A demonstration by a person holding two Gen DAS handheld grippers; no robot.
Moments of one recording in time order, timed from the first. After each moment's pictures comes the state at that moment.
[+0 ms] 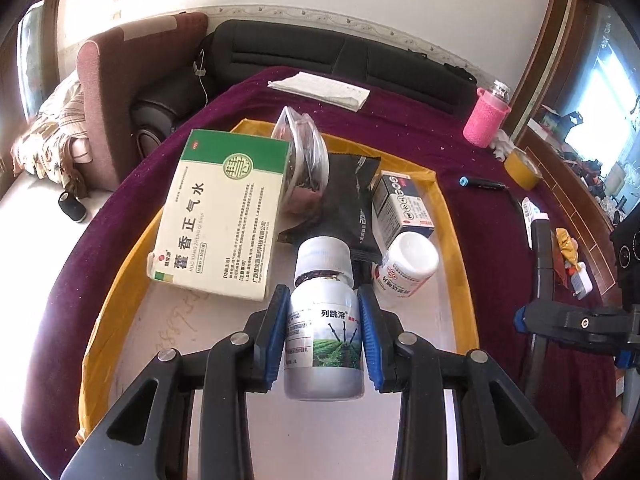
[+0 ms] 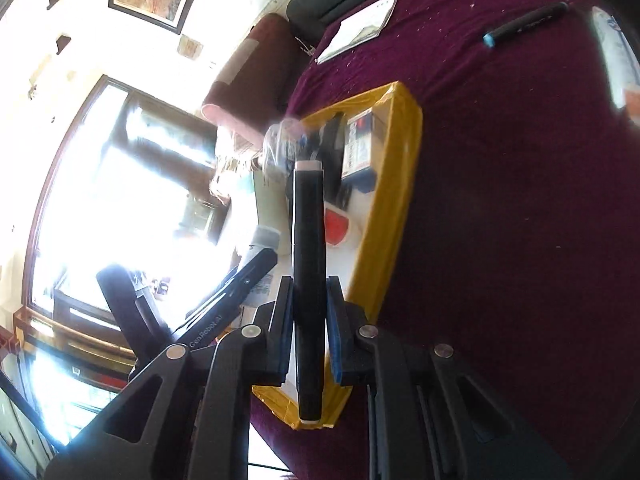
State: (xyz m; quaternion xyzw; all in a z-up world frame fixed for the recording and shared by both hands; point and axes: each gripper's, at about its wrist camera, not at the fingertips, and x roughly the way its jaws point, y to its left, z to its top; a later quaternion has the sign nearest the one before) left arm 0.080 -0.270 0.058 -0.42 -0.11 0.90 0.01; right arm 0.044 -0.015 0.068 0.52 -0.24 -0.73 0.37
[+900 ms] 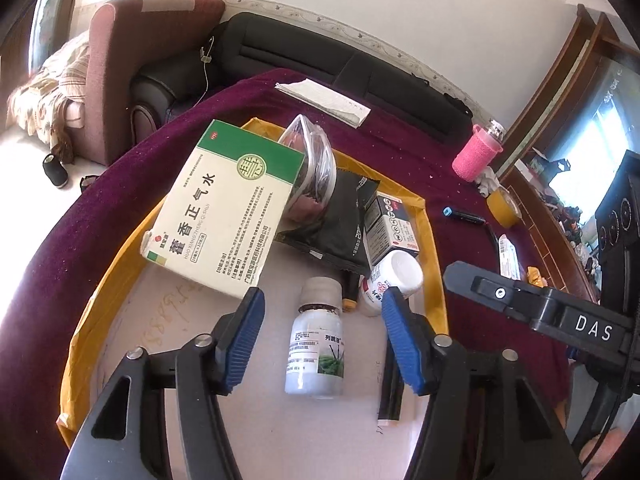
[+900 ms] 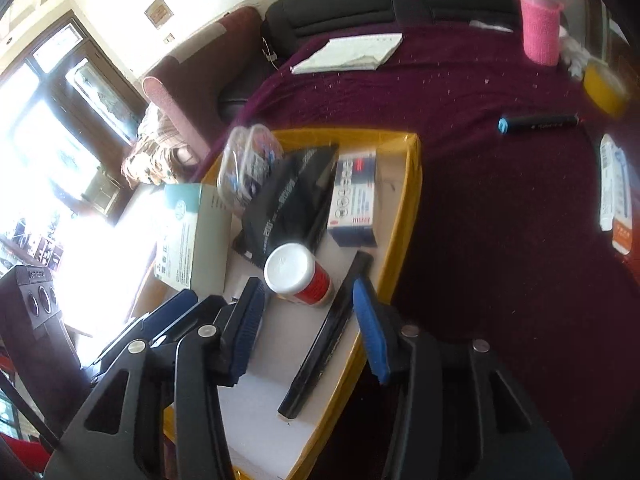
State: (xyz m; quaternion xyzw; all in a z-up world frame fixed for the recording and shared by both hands) left arm 0.102 -0.295 0.071 -0.39 -0.21 0.90 0.03; right arm 0.032 -0.085 0.093 0.48 -0.06 -0.83 0.26
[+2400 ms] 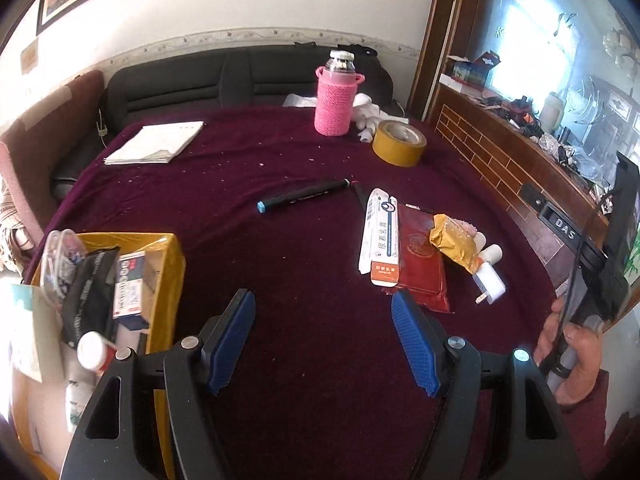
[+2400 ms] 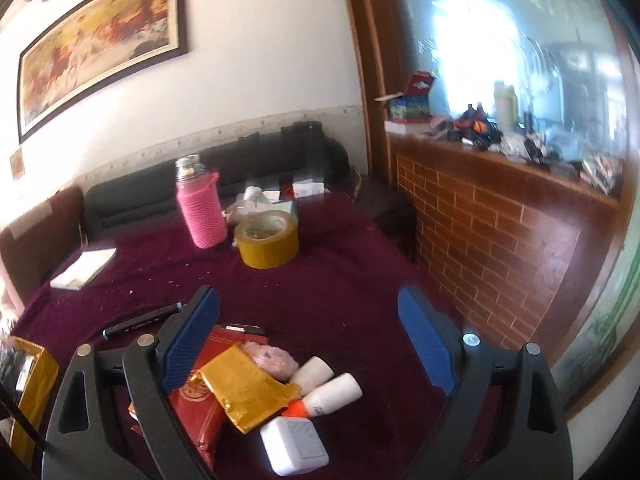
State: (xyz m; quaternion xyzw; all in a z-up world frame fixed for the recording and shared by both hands) left arm 0.031 -0.026 0.134 -0.41 -0.01 0.90 0.13; right arm -0.008 0.279 0.119 0.22 -0.10 -0.97 -0.08
